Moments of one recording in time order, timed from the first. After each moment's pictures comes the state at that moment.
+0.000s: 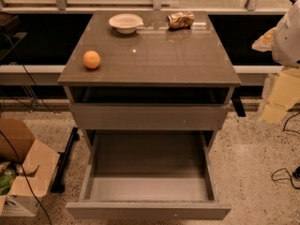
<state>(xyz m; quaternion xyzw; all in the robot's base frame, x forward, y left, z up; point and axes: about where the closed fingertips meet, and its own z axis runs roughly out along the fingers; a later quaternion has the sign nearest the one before) 0.438 -0.217 0.976 -0.60 0.78 -0.03 0.16</state>
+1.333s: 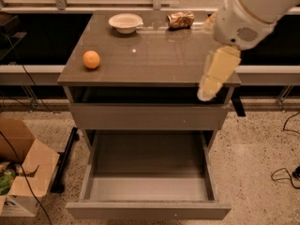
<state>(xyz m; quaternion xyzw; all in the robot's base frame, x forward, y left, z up) 0.509 -0.128 0.979 -0.64 0.73 0.02 0.24</state>
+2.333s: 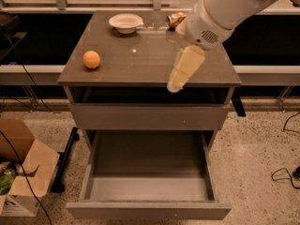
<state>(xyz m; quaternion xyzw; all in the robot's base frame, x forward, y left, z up) 0.562 -0.076 0.956 -0.63 0.72 0.06 0.28</state>
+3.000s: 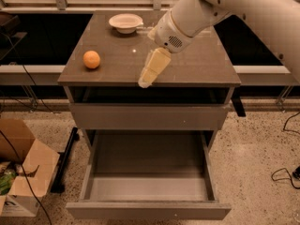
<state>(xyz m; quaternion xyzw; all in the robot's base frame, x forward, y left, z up) 0.618 -0.005 0.917 -0.63 0.70 0.14 0.31</state>
